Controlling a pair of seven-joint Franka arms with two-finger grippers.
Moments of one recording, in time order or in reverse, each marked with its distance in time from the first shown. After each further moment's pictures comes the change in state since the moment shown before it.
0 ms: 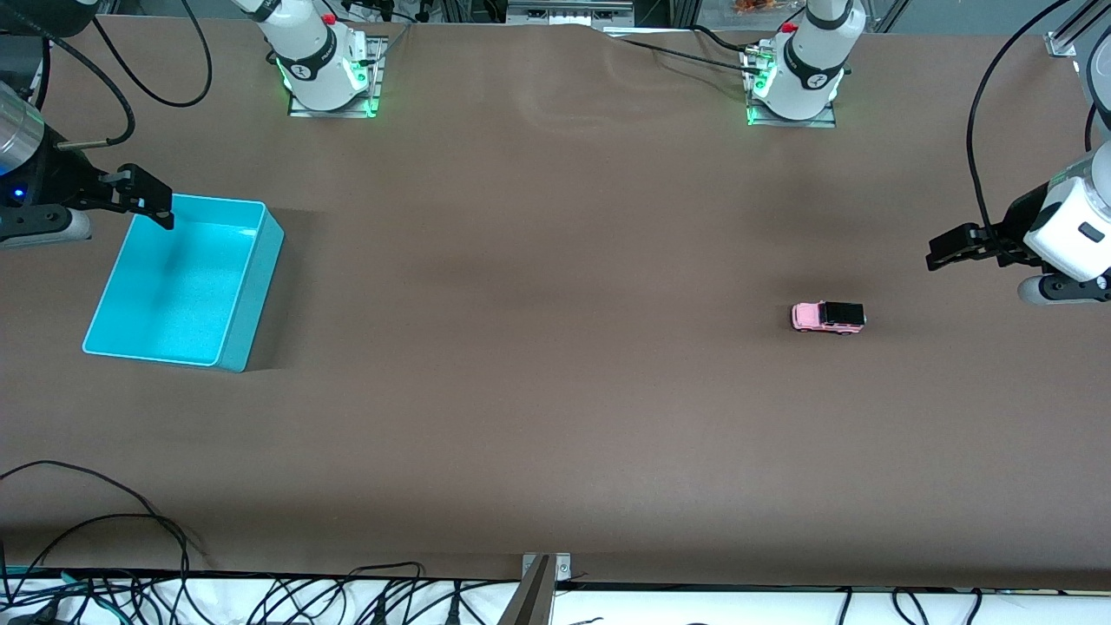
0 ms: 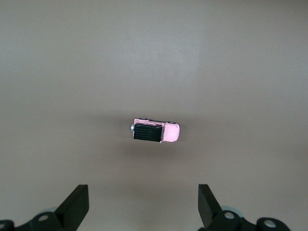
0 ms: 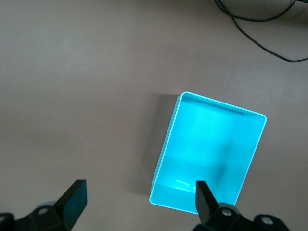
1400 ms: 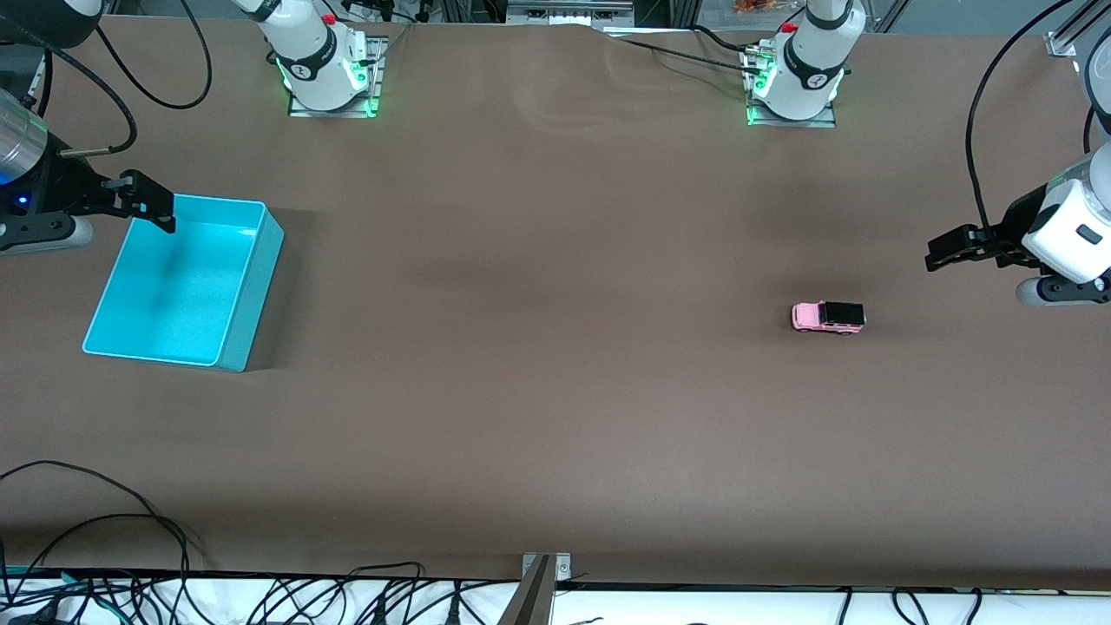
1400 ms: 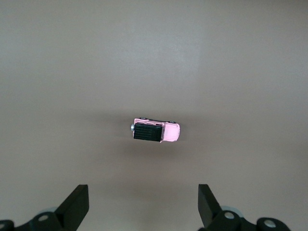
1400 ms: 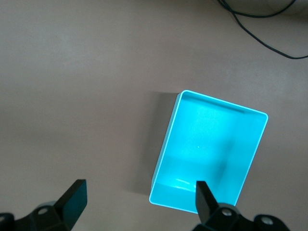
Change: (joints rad) left arm 0.001 0.006 0.001 0.000 0.000 0.000 0.000; right arm -0.001 0.012 -0.003 0.000 0.000 -0.001 0.000
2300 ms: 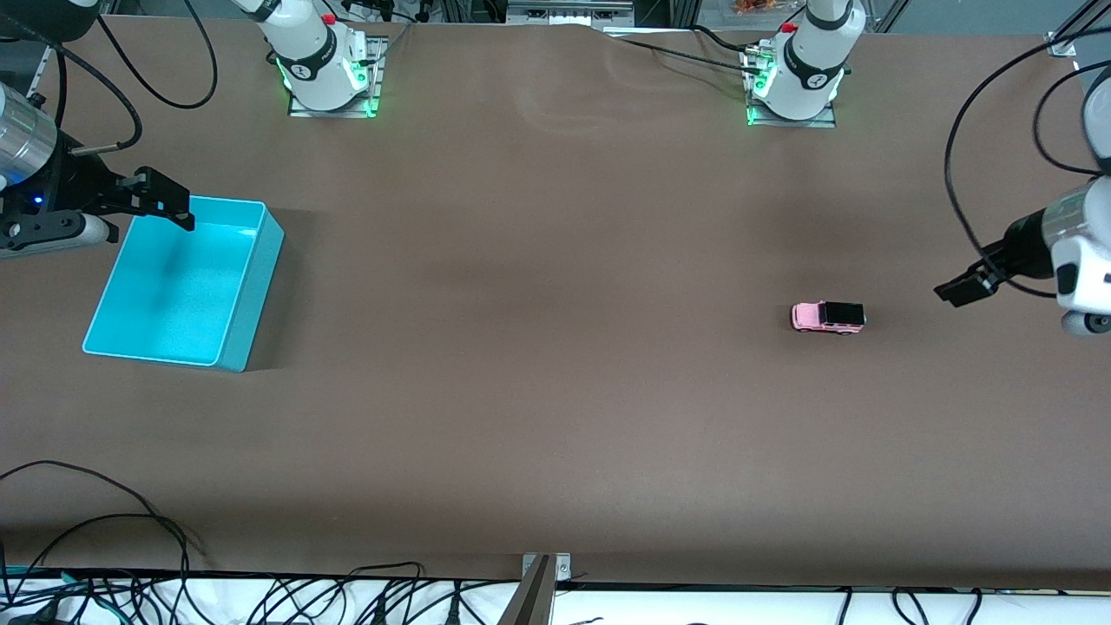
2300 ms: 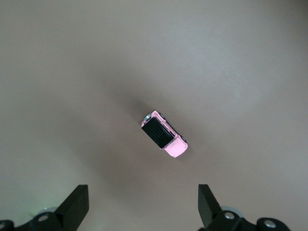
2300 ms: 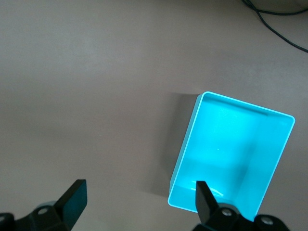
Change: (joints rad) left arm 0.035 0.090 -0.003 0.000 0.000 0.004 -0.700; right arm 0.002 0.002 0.002 0.000 0.080 -0.004 0.000
